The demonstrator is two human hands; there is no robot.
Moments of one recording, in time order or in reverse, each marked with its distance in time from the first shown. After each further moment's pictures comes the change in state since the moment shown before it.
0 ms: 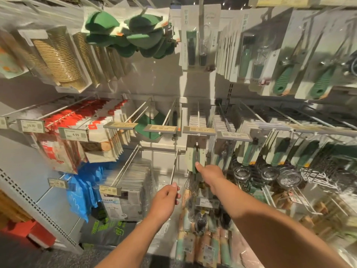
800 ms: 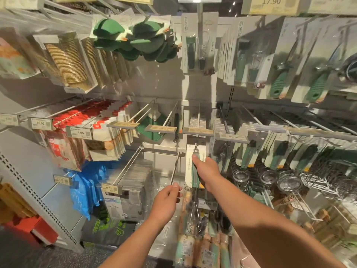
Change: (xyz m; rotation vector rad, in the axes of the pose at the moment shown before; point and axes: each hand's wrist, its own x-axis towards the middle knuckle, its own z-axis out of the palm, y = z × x) left_hand -0.017 0.006 0.015 -0.064 0.061 0.024; right_hand -0.019 -0.019 -0.001 0.229 -0.031 -0.115
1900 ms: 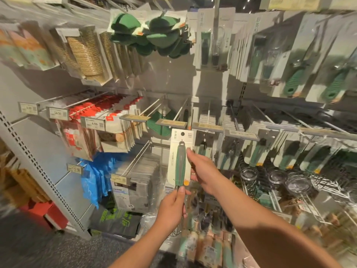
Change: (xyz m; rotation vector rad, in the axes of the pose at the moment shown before) left_hand -0.032 -0.020 0.001 -0.023 0.016 0.087; right_hand -0.035 -0.003 0.024 0.011 -0.351 0.060
